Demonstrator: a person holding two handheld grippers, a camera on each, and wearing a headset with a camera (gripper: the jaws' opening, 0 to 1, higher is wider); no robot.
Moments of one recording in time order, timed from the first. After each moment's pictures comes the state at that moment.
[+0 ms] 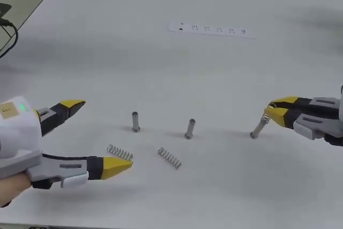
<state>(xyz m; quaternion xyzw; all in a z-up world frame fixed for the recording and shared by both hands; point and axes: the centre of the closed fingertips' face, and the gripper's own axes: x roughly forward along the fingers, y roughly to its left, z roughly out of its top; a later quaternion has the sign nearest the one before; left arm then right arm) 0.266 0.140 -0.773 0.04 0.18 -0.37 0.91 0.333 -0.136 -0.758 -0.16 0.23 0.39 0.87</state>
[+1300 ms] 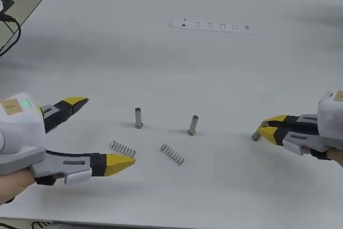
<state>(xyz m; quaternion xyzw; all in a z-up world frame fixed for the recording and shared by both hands) 0.265 0.139 -0.775 0.04 0.18 -0.37 0.91 0.315 -0.134 -0.811 -0.17 0.30 0.40 0.85</state>
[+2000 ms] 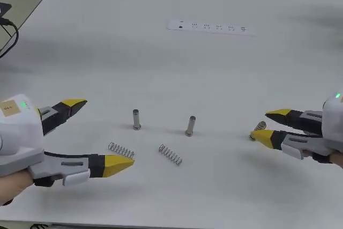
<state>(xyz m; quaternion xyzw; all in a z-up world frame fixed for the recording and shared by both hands) 0.264 0.137 -0.772 0.04 0.18 -0.37 0.91 0.308 -0.130 -0.787 -0.15 0.25 0.40 0.87</state>
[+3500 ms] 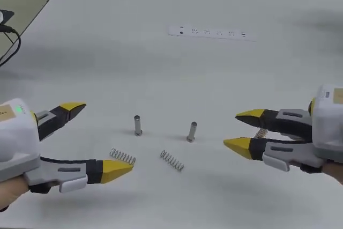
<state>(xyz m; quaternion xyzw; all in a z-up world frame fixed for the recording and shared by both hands) 0.262 0.142 -0.764 0.04 0.18 -0.37 0.91 0.268 -0.043 -0.745 -0.16 0.21 0.51 0.82</state>
